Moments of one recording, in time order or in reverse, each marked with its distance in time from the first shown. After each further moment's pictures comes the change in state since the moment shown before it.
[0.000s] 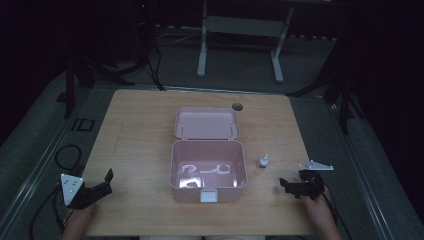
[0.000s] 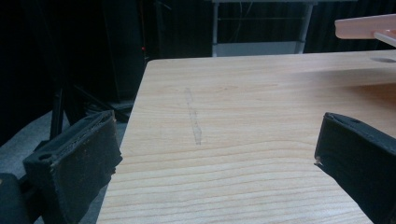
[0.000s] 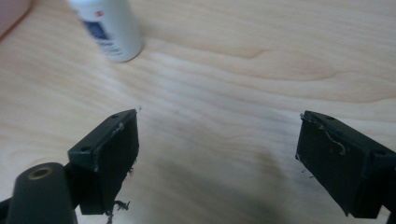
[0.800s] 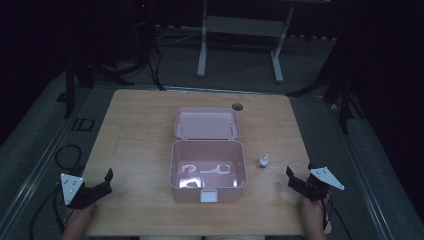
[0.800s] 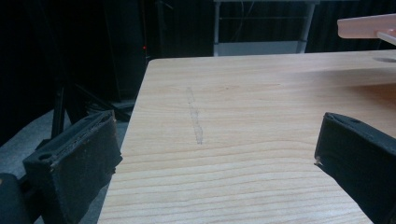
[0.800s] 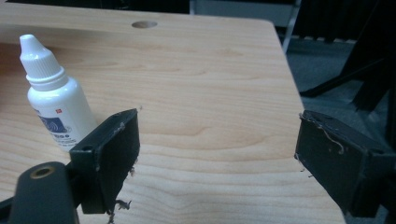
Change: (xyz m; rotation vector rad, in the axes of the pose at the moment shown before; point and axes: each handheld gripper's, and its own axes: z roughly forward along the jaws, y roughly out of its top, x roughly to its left) left arm 0.000 0.000 0.000 0.003 0.008 -0.001; right arm -0.003 -0.023 0.001 -0.459 -0.192 0.083
